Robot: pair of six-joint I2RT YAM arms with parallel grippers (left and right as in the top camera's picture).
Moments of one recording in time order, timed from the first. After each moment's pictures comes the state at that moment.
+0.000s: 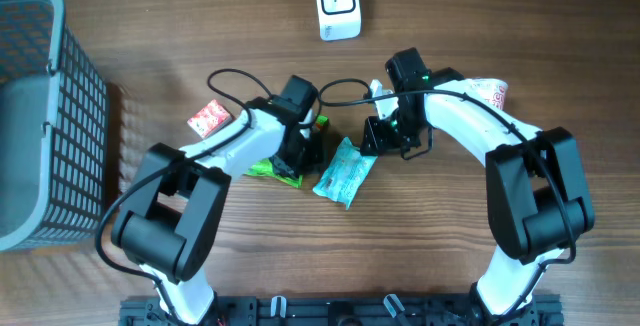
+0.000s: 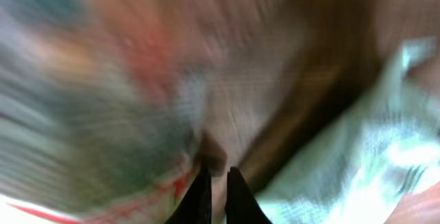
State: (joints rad) left arm -0.48 1.89 1.10 -0.66 0.33 -0.58; right arm 0.34 1.93 1.23 -0.82 -0.45 0.09
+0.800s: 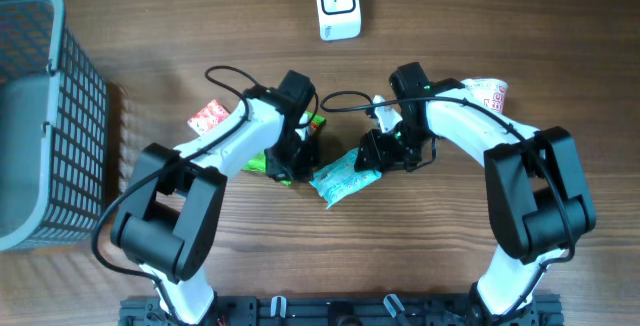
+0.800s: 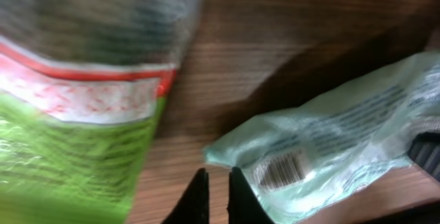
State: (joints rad) left arm -0.48 1.89 1.17 -0.89 0.35 -0.54; right arm 0.33 1.93 1.14 -0.81 -0.55 0.10
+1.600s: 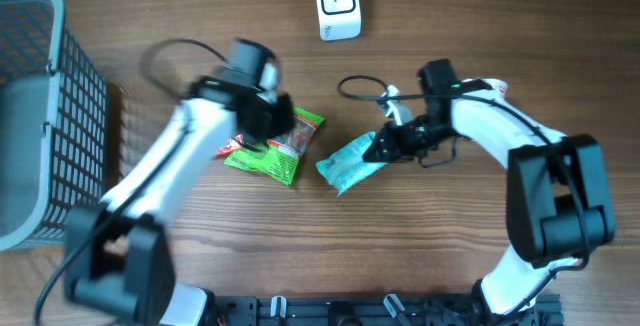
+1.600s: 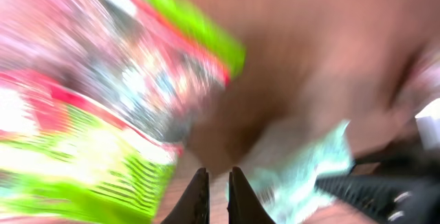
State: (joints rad) left arm -0.28 1.65 1.20 -0.77 0.34 -0.56; right arm 0.19 1.88 1.10 -0.83 -0.85 -0.12
